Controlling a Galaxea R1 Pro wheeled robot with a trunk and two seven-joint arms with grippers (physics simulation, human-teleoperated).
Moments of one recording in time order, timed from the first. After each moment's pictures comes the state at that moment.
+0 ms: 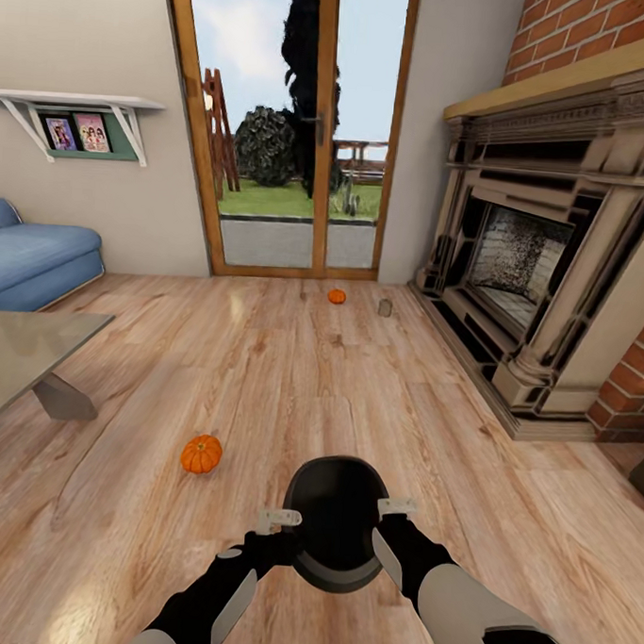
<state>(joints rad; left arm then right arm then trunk) -0.50 -0.17 -0.24 -0.55 0.24 0.17 0.00 -0.75 0.17 0.01 -0.24 0.04 0.41 -0.25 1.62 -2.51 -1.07</state>
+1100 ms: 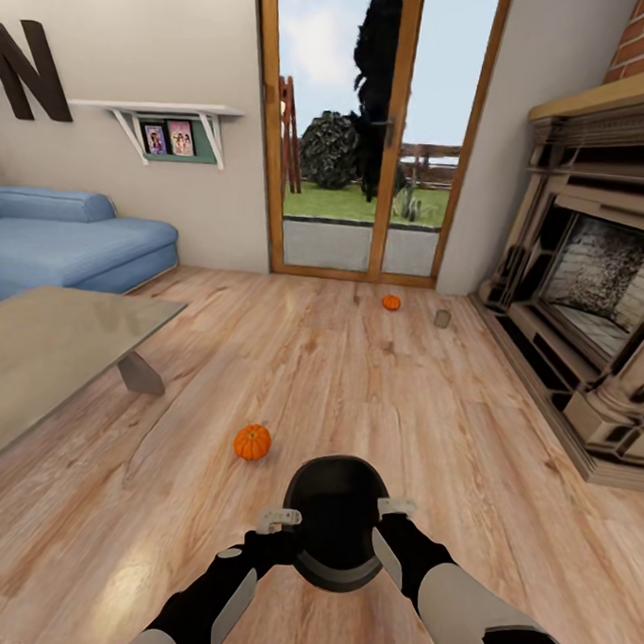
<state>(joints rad) -0.50 -0.17 -0.24 -0.56 0.25 0.17 0.00 -0.75 0.17 0.01 -0.25 0.03 0.41 -0.25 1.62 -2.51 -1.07</state>
